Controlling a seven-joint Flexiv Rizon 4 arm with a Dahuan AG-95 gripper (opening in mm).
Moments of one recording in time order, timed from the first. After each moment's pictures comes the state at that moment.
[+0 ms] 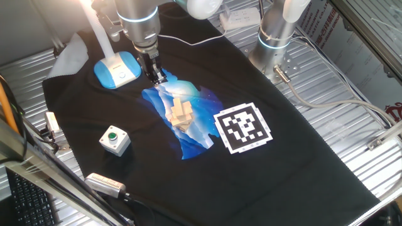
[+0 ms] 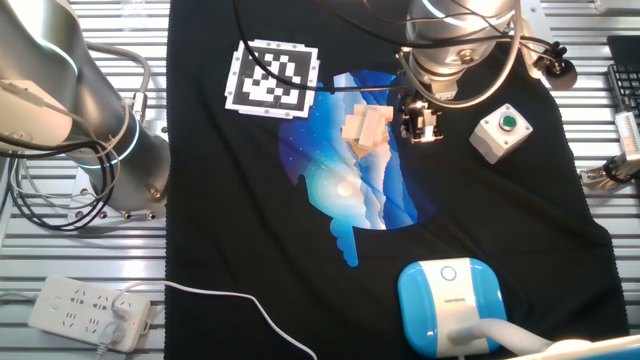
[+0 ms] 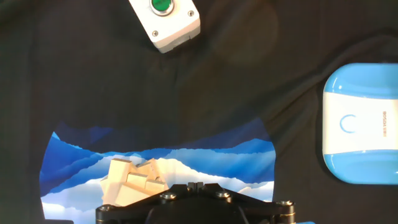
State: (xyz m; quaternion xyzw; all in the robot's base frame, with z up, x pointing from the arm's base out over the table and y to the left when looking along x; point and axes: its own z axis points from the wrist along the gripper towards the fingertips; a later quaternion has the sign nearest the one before) arm 0.500 0.000 0.171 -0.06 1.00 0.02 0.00
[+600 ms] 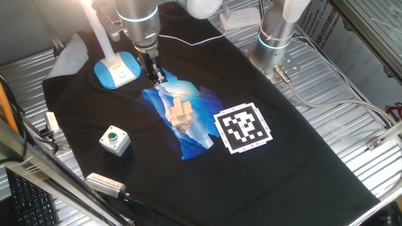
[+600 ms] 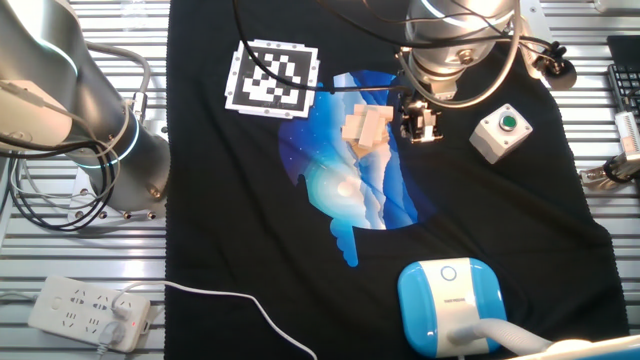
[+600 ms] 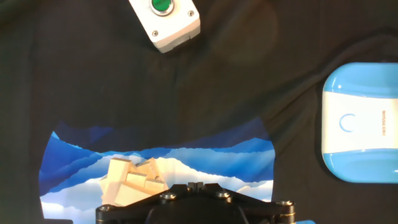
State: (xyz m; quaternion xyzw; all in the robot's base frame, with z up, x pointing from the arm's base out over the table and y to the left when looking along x) arm 0.500 0.001 0.172 -0.06 1.00 0.02 0.00
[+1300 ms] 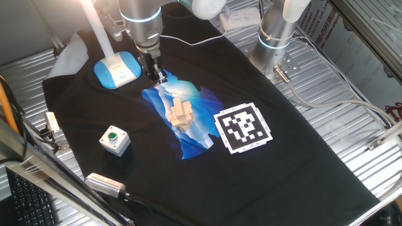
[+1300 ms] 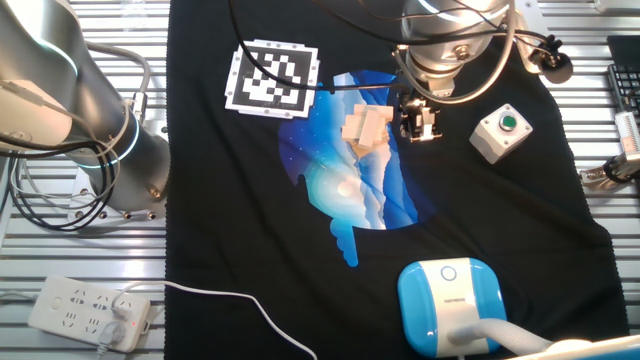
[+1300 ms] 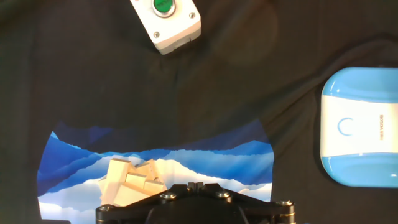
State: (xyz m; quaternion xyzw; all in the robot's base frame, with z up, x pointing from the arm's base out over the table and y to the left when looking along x) arm 0.497 0.000 0.172 -0.07 1.00 0.01 0.01
